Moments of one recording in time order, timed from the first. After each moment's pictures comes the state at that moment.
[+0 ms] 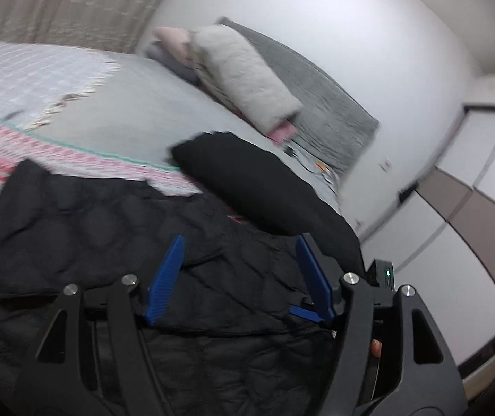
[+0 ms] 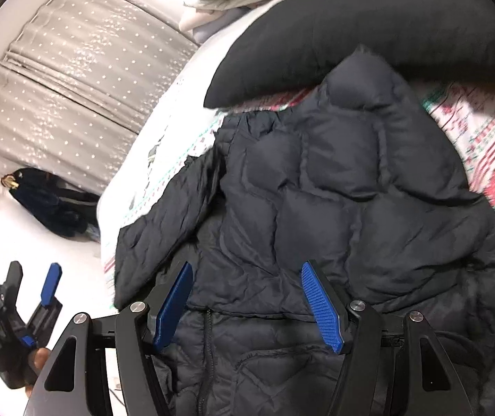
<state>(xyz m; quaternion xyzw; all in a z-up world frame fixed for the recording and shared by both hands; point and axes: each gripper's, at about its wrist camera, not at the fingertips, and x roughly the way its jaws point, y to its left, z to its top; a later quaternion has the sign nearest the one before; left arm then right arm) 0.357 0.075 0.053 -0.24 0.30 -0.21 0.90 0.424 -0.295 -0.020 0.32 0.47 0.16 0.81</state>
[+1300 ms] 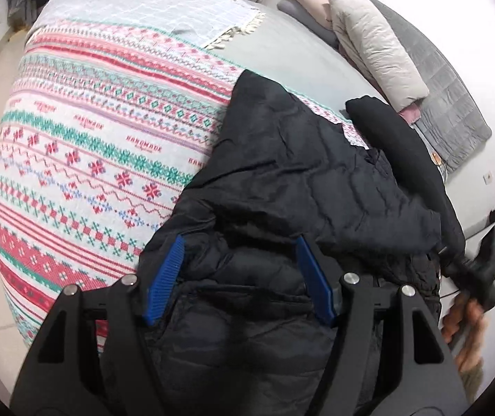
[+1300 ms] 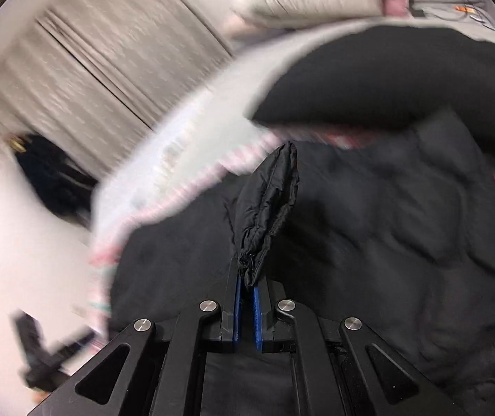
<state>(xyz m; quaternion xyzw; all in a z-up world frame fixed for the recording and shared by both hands) 0.330 0.190 -0.068 -0.24 0.45 0.00 0.86 0.435 -0.233 -0.004 0.22 0.43 0.16 0.86</state>
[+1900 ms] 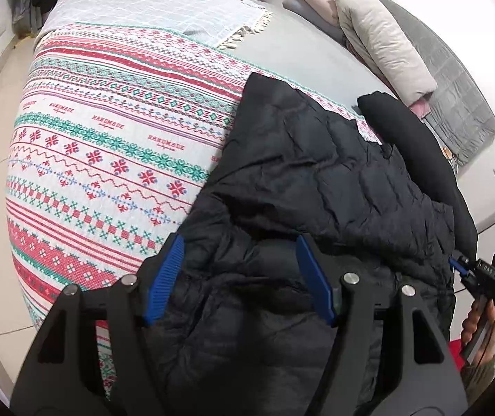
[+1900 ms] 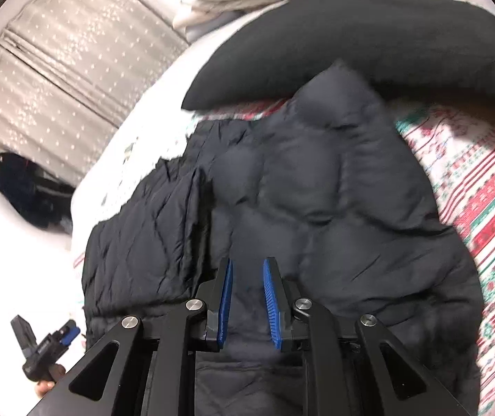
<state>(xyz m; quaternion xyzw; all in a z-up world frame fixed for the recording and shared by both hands) 0.327 0.195 -0.070 -0.21 0.46 0.01 0.86 0.429 -0.322 -0.015 0.26 0.46 0.12 0.84</state>
